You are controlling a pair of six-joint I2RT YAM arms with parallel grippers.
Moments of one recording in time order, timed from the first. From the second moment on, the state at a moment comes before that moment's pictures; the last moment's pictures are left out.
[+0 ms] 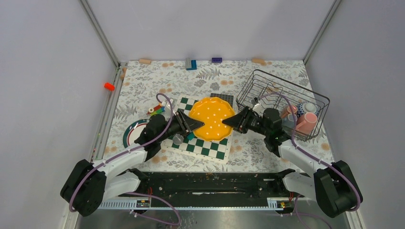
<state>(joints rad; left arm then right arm) -0.58 1.08 0.40 0.51 0.37 -1.07 0.41 1.10 0.42 0.48 -0.59 1.19</state>
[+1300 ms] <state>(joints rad) -0.57 0.05 0.18 -0.50 -0.48 -1.31 0.42 0.91 0.49 0.16 -0.25 1.00</state>
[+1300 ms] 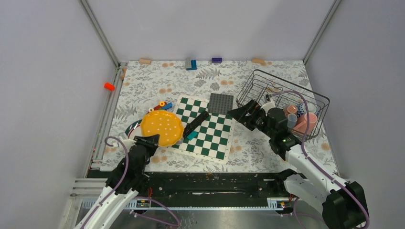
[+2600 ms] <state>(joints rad) -0.57 0.02 0.37 -1.00 -0.81 -1.46 0.42 1.01 0.52 0.16 -0.28 0.96</state>
